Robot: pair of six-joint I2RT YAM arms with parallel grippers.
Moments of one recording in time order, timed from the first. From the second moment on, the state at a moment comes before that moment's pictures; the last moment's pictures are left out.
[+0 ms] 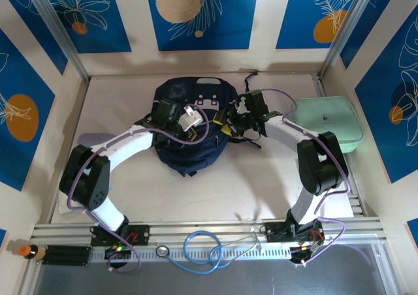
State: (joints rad) left arm -0.51 1.63 1.10 -0.32 0.33 0.34; right arm 0.38 1.73 1.13 -0.19 -0.62 0.98
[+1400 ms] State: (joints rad) left arm -0.76 1.39 0.90 -0.40 -0.13 -0.65; right arm 0.55 1.99 1.37 -0.20 -0.73 1.08
